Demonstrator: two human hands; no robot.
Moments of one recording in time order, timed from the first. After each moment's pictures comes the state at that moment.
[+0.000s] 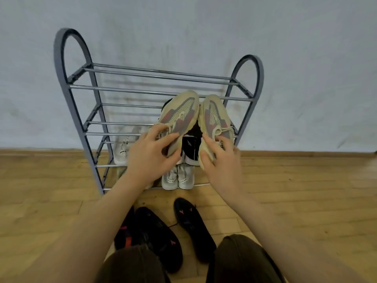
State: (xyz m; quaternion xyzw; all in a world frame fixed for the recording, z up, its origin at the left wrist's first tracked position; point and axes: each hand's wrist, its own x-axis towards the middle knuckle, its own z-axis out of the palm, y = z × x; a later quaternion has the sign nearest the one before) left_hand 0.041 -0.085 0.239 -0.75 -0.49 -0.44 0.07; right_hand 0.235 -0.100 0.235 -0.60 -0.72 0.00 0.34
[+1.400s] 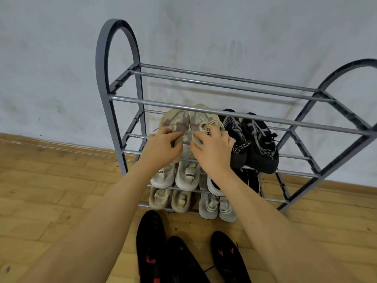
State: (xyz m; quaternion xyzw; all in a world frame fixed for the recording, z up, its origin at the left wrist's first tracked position) left_hand -0.083 0.075 0.196 -0.66 -0.67 -0.32 -0.13; right_hand 0.069 0.097 0.206 -0.56 -0.78 -0.01 0.28
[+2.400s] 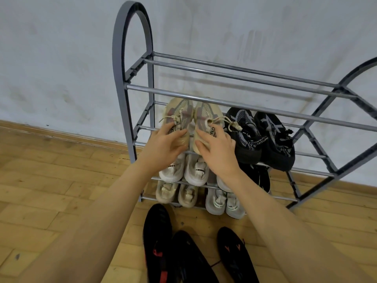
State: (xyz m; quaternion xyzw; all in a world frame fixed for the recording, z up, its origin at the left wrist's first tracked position) left_hand -0.113 0.057 0.179 -0.70 -0.62 -0.33 -0.09; right_hand 0.059 0.096 0.189 -0.52 -0.82 0.07 0.24
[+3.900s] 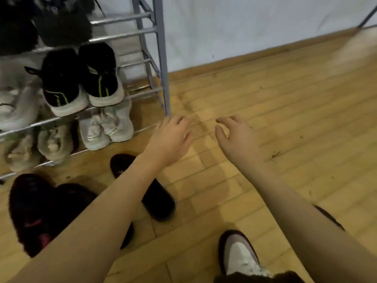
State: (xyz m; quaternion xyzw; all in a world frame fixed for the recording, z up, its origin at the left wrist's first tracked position) left_hand 0.293 -0.028 0.048 -0.88 -0.43 -0.15 -0.12; right_hand 0.460 -0.085 0.049 -0.75 -0.59 0.09 0.27
